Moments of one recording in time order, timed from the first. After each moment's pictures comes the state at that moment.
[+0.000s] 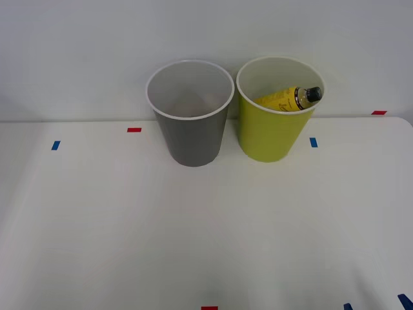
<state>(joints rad) 1.07 -0.20 0.02 -1.84 0.28 -0.98 0.92</state>
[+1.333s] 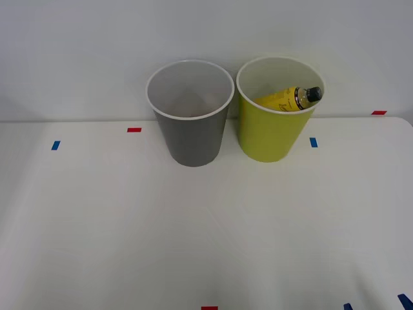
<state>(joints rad) 1.07 -0.20 0.02 -1.84 0.28 -0.98 0.92</state>
